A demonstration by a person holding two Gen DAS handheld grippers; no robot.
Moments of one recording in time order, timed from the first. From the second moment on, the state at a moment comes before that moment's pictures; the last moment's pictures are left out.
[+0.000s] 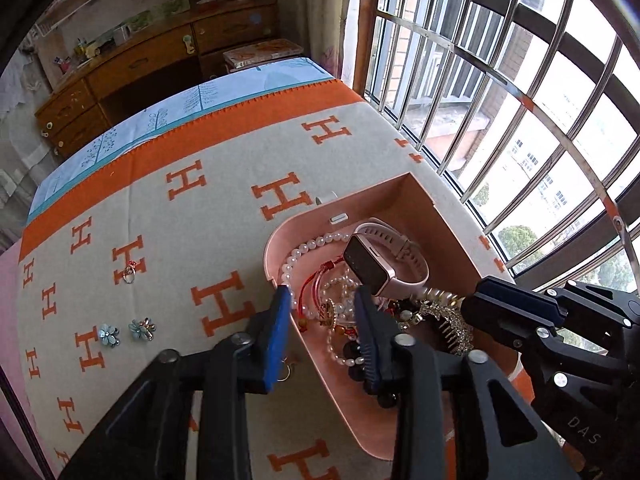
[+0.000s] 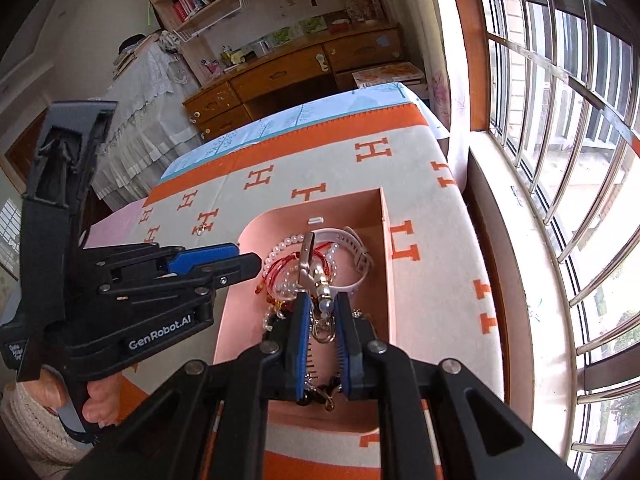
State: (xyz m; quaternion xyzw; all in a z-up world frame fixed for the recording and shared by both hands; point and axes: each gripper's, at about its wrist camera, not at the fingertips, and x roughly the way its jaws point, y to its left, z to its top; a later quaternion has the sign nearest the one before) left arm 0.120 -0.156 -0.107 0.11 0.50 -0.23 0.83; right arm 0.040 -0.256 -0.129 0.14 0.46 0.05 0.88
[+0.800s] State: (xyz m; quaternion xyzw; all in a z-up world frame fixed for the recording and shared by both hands) left arm 0.083 -0.051 -0.078 0.02 0.45 -0.14 0.88; right arm 0.026 -0.210 -0.106 0.13 0.42 0.10 0.89
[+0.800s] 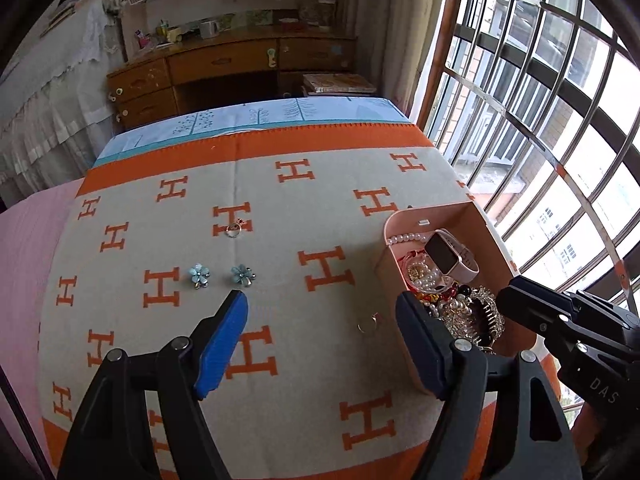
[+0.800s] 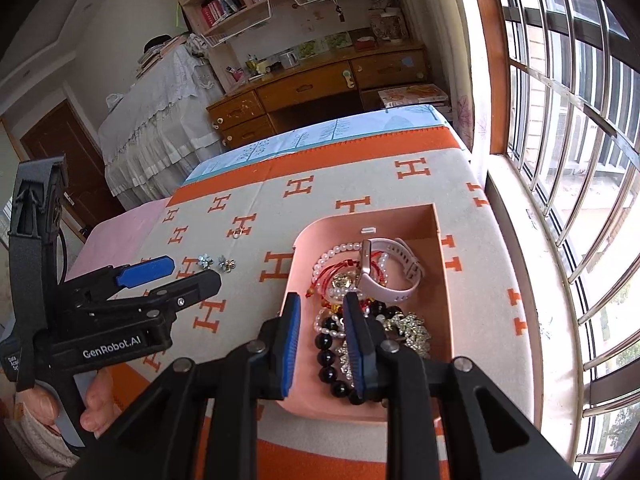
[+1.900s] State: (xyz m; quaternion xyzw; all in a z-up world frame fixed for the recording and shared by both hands) left arm 0.088 0.059 -0.064 -0.03 0.41 -0.08 0.91; right arm 0.066 -0.105 -0.085 0.06 0.42 0.17 0.89
